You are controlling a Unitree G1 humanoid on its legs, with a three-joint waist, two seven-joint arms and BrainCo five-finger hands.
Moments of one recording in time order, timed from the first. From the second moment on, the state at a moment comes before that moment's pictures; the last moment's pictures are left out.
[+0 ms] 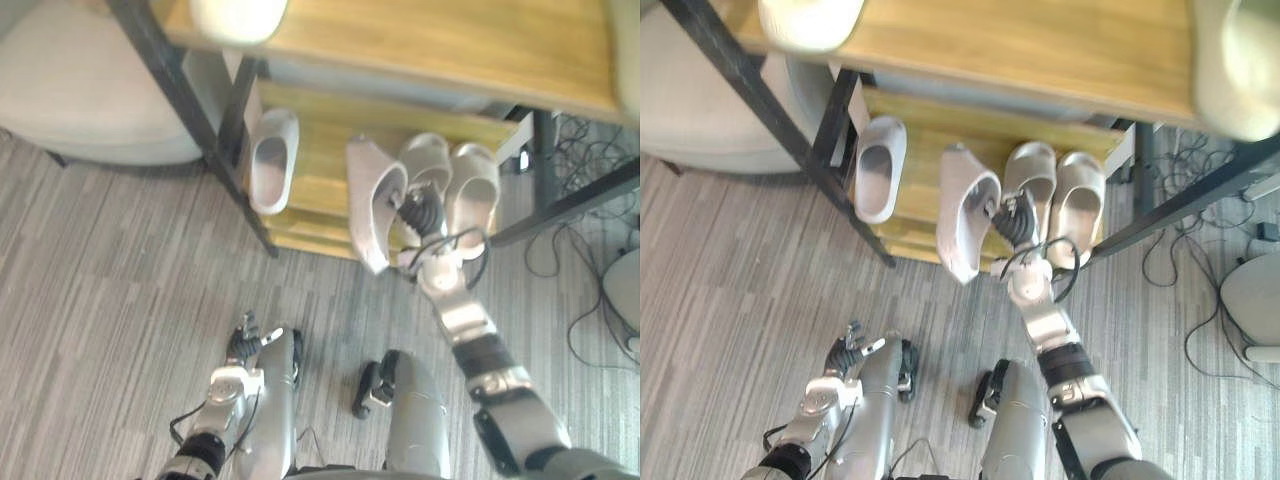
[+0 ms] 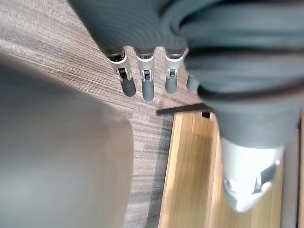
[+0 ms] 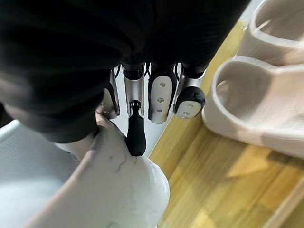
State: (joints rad) left arm -0.16 0.16 -0.13 0.77 -0.26 -0.24 0.15; right arm -0.66 -0.26 0.14 0.37 -0.16 -0.10 -0.34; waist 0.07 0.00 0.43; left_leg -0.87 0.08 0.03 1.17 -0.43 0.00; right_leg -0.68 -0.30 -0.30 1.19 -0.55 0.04
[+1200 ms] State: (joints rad) left arm -0.23 0.09 -0.10 0.66 -0.30 -0.28 0.17; right arm -1.17 -0.49 0.25 0.89 -0.35 -0.01 -0.44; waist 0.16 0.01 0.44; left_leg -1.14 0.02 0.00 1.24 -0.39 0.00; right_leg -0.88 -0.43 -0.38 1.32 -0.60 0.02
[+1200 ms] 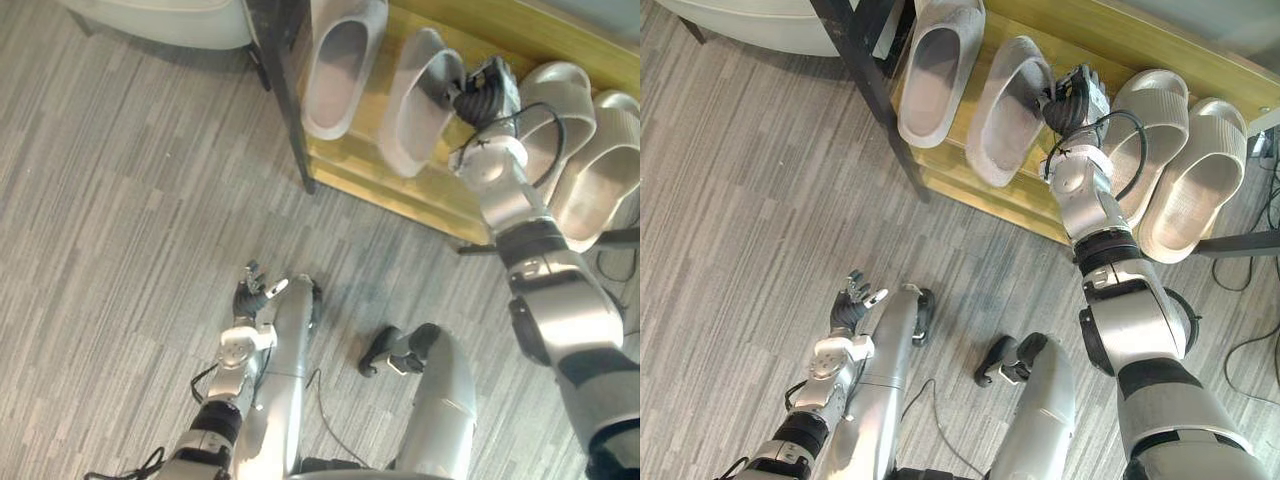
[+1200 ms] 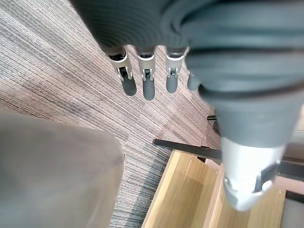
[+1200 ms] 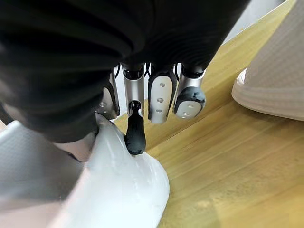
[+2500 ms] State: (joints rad) left arm -0.25 0.06 -0.10 0.67 -0.34 -0.28 0.21; right arm -1.25 -0.51 0.28 0.87 -0.46 0.06 -0.56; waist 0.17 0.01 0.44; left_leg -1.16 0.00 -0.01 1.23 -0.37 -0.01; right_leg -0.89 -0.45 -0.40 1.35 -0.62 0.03
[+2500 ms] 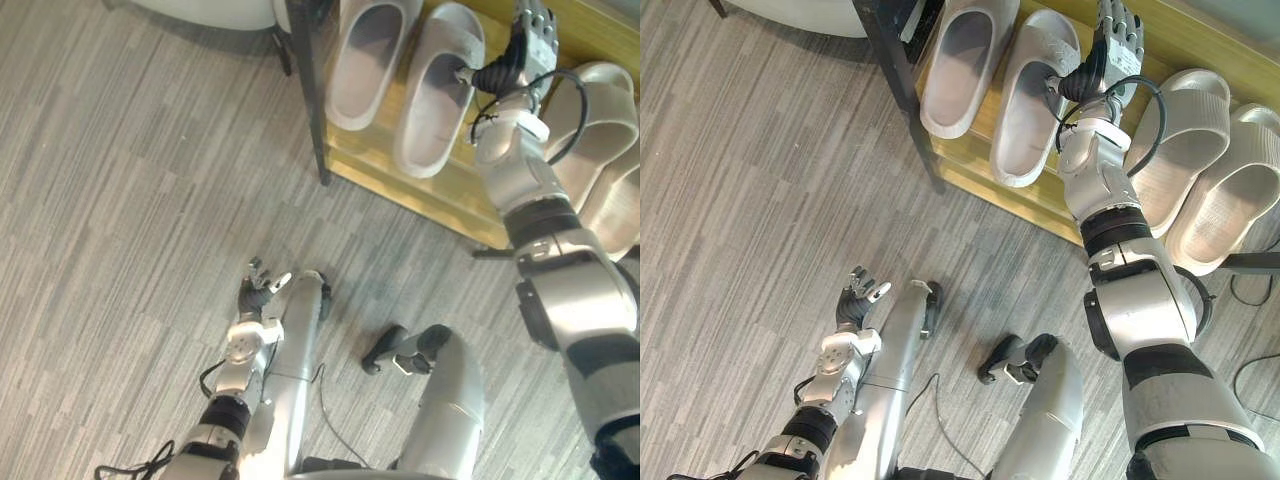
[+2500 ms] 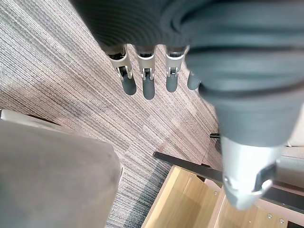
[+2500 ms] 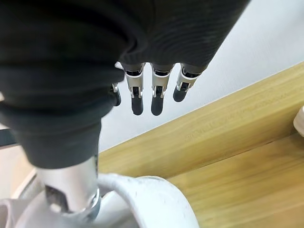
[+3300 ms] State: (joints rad) left arm -0.24 0.10 -0.08 0.68 -0.36 -0.27 0.23; right arm -0.92 -0.28 0.00 0.37 -0.25 -0.02 -0.61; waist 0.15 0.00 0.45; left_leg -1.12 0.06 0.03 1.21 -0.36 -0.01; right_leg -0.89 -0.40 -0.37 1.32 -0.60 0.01
